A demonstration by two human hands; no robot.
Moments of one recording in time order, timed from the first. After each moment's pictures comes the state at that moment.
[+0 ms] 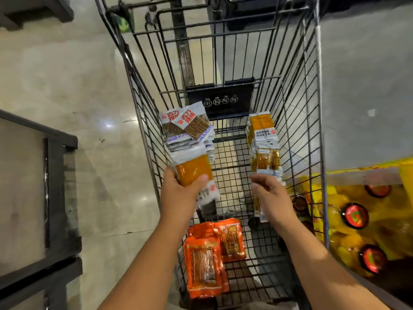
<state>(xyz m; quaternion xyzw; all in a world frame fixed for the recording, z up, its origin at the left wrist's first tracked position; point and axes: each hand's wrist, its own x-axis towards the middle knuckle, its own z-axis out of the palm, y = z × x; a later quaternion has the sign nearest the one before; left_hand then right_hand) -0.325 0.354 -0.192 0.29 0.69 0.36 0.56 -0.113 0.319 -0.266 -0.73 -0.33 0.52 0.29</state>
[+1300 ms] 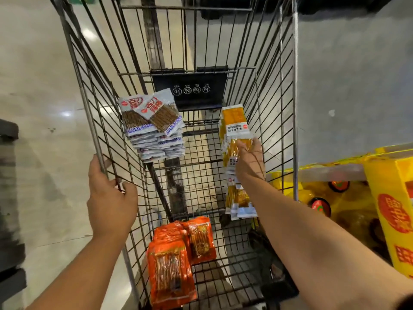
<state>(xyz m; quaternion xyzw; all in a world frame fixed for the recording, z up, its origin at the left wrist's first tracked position) -0.367 0.348 -0.253 0.48 0.80 0.25 0.27 -0.071 0.396 -0.373 -0.84 -0.37 0.31 0.23</state>
